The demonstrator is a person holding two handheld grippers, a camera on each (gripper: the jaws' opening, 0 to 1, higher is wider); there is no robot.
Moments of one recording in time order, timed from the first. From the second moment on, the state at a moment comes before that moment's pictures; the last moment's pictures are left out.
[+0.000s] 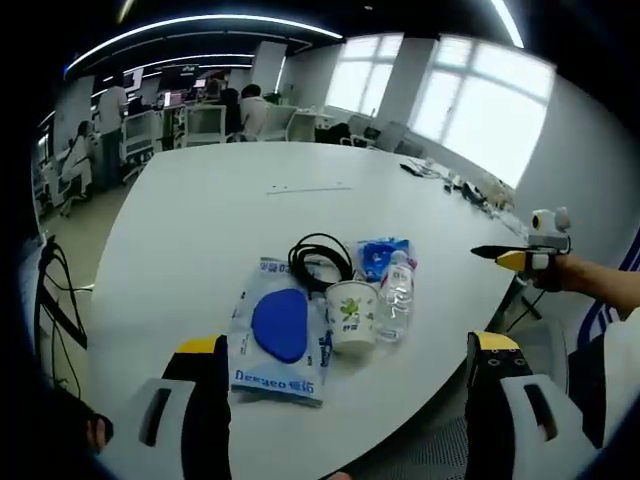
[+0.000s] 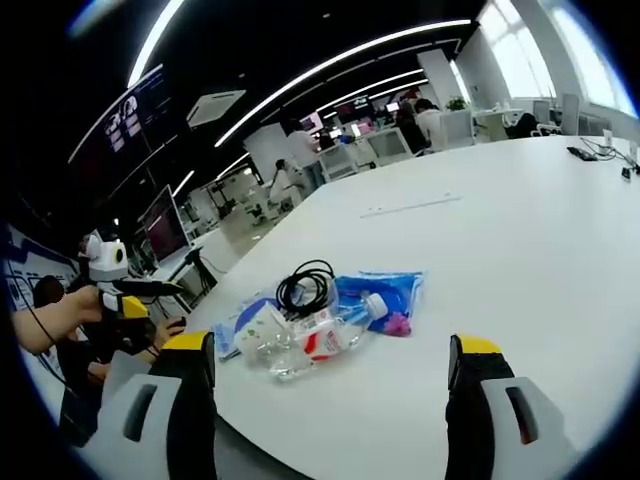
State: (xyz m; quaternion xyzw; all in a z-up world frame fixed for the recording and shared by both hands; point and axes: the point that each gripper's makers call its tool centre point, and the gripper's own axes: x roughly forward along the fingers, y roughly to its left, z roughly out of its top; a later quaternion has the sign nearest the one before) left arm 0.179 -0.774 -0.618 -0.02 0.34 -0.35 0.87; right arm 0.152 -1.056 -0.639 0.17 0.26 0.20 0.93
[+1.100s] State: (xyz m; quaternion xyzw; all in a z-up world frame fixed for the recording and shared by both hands) left arm 0.175 -0.767 -0.624 -0.01 0.35 -0.34 0.87; right arm 0.148 -1.051 -0.649 0.18 0.27 0.21 0.92
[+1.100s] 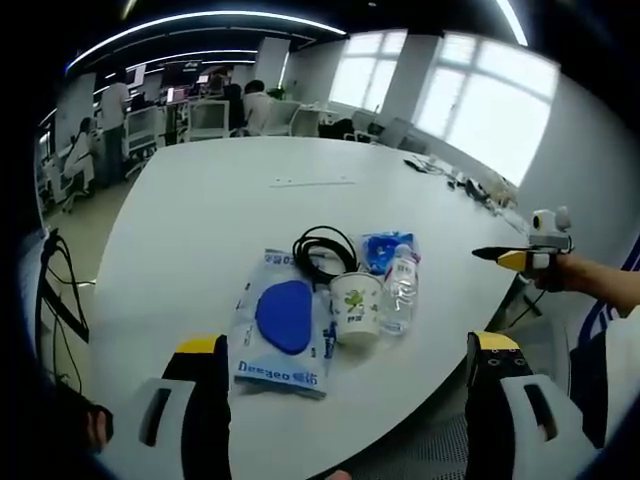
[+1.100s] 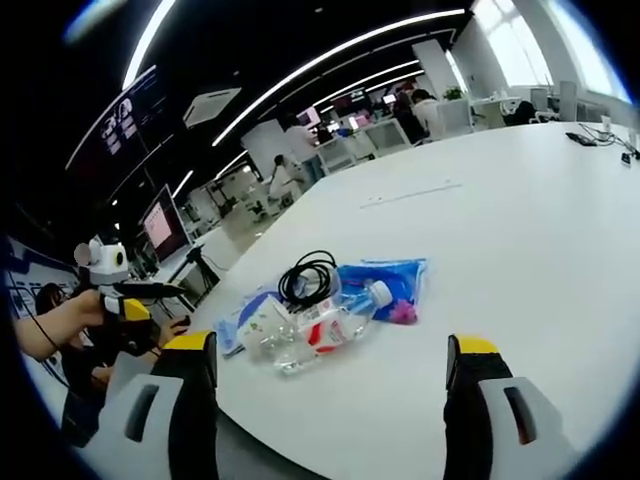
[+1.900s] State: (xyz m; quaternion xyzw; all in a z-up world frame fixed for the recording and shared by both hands) left arm 0.174 -0.764 -0.623 -0.02 0.35 -0.34 0.87; right arm 0.149 -1.039 -0.656 0.20 0.28 0.22 0.91
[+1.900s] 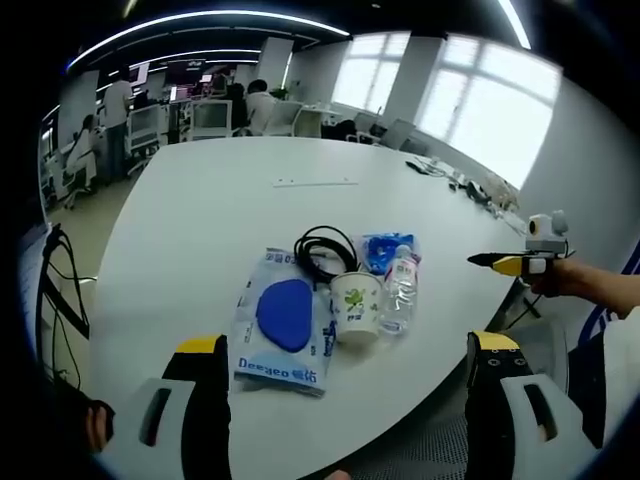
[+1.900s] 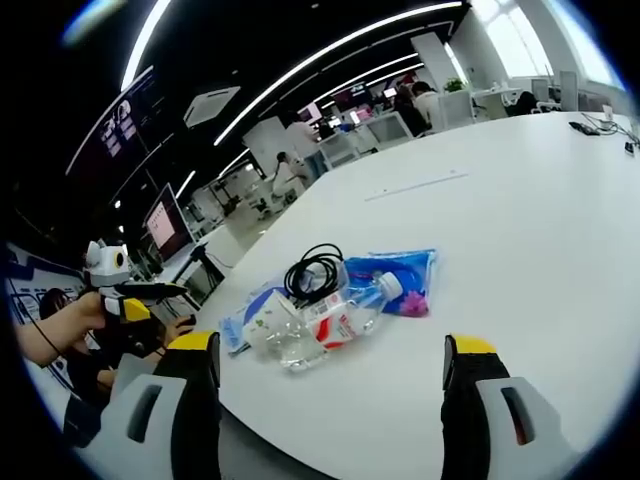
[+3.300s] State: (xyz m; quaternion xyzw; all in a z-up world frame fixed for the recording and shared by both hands) left arm 0.169 -0.768 -0.625 -0.02 0.35 -0.33 0.88; right arm 0.160 -1.017 -0.669 0.24 0.31 0.23 0.89
